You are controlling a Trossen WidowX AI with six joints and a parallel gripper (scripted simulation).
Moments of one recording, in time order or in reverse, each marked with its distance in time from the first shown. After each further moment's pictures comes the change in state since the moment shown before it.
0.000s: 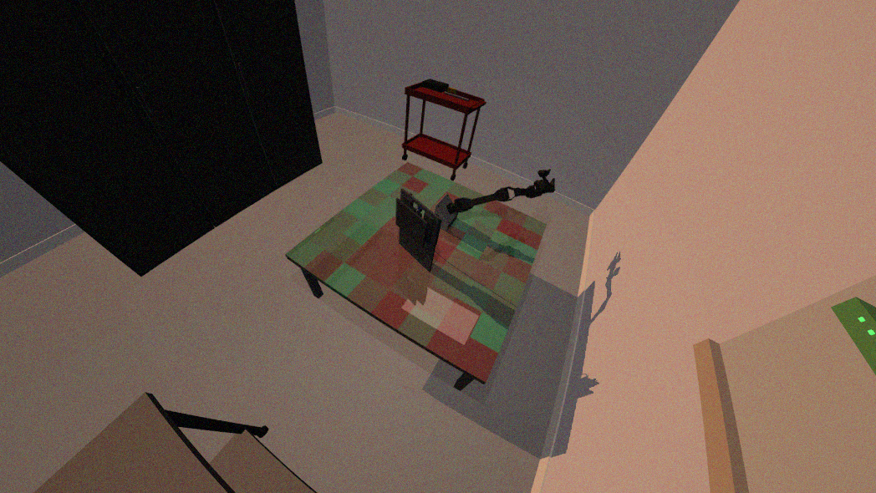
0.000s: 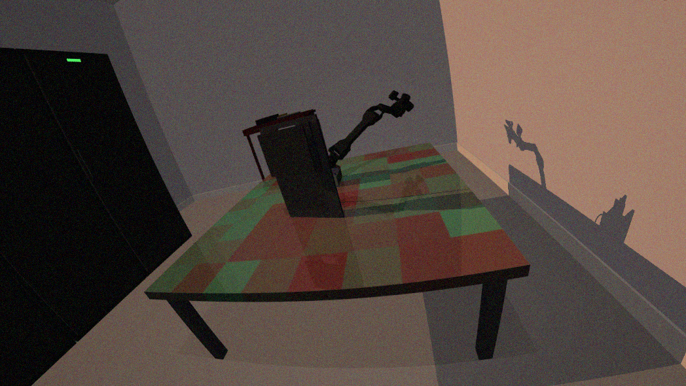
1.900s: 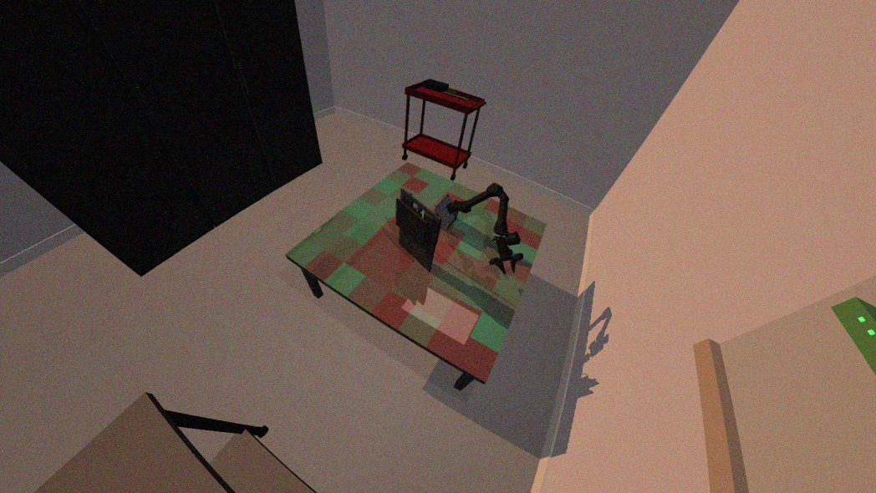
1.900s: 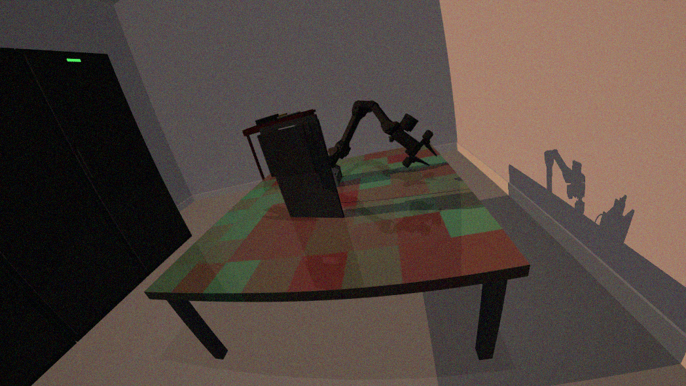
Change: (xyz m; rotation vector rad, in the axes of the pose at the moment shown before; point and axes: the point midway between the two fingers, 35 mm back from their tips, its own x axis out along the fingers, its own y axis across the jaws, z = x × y) arm -0.759 -0.001 -0.195 0.283 1.211 1.753
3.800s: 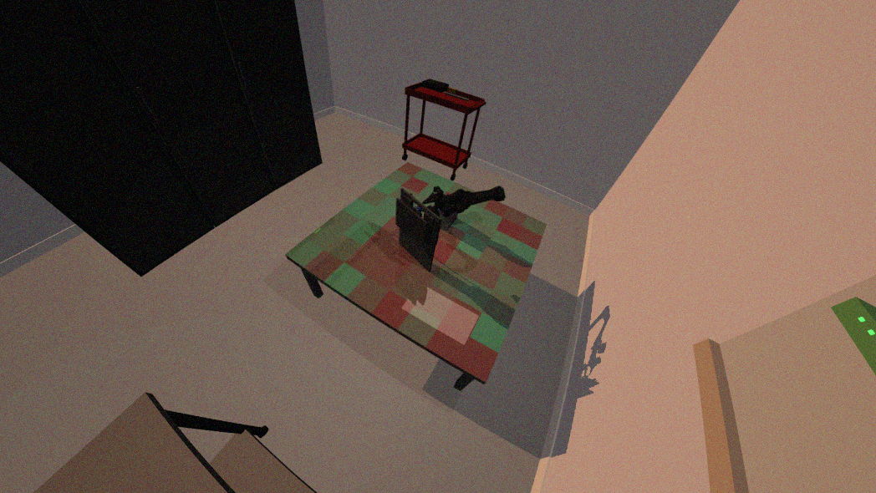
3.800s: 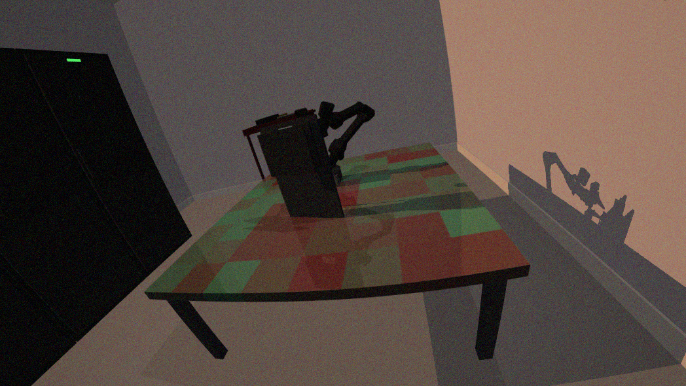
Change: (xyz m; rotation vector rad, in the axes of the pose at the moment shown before) arm -0.443 0.235 -0.249 0.926 1.622 -0.090
